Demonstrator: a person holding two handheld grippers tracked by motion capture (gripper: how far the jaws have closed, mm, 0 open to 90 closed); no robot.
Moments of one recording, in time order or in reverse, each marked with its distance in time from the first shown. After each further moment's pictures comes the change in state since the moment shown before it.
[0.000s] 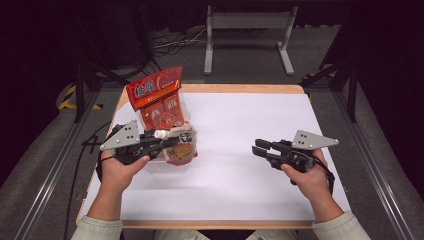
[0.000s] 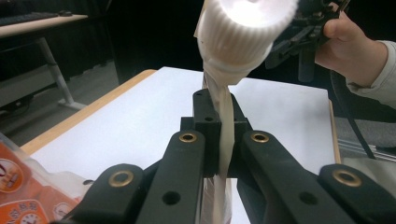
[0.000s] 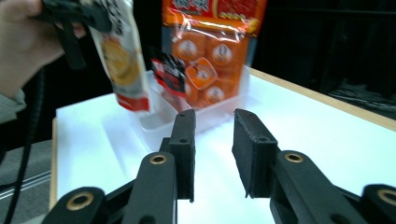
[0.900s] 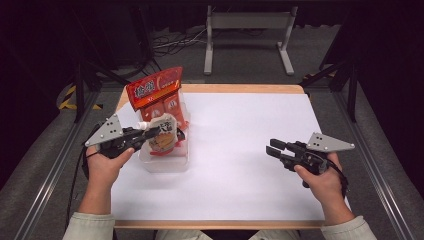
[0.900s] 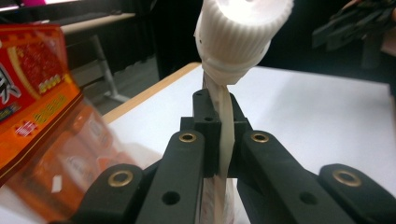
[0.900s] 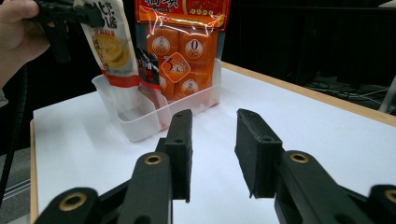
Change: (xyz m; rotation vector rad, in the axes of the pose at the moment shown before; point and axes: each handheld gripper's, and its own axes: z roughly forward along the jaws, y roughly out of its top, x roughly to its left) left arm 0.028 -0.019 -0.026 0.033 0.169 0.007; right arm -0.011 -0.009 -0.026 -0.004 -0.078 0.030
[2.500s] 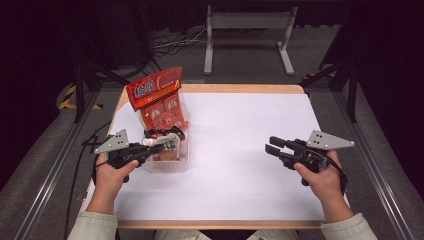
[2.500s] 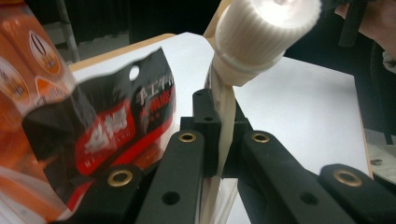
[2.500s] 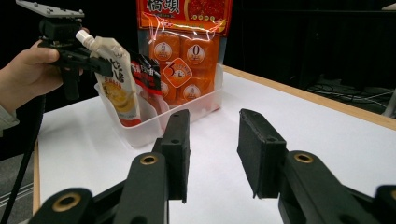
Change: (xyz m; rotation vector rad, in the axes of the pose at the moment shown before) left arm 0.001 -0.062 0.015 0.028 -0.131 -0.174; right arm -0.003 0.003 0.002 -0.013 0.010 0.006
